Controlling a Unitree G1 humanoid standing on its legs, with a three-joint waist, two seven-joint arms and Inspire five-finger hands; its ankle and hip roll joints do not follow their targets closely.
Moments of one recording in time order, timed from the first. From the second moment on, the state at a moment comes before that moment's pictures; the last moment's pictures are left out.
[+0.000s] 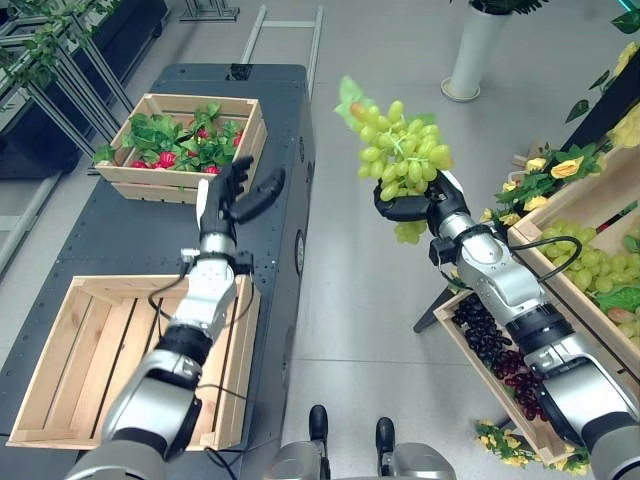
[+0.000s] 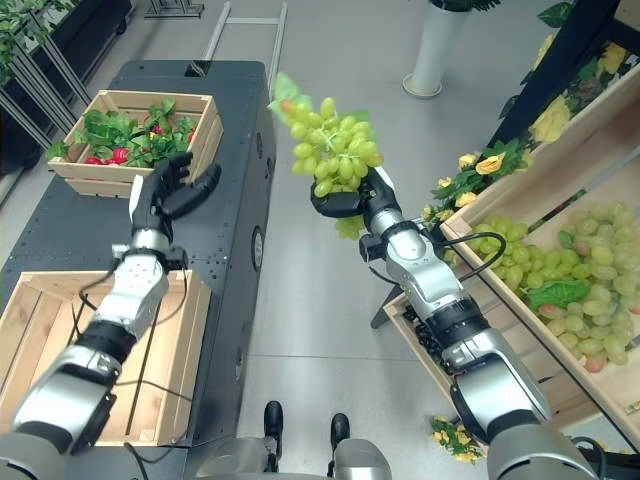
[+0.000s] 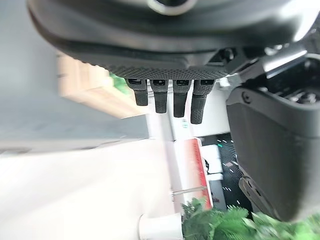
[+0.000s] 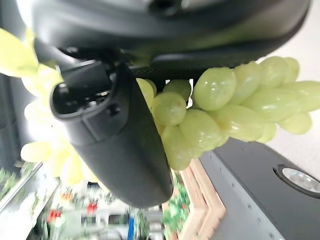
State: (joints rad) left arm -0.51 0.43 -0.25 0.71 -0.43 -0.28 0.27; right arm -0.66 -0.53 0.43 0.26 0.47 0.11 -0.02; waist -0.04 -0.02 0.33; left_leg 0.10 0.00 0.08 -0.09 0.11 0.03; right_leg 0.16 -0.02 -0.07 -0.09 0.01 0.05
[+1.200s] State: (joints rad) left arm -0.18 0.25 -0.25 1.00 -0.27 -0.32 0.23; right arm 0.01 -0.83 0.11 -0.20 0.53 0.18 0.28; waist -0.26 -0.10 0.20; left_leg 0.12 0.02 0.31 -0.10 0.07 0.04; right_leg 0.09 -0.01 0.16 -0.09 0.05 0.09
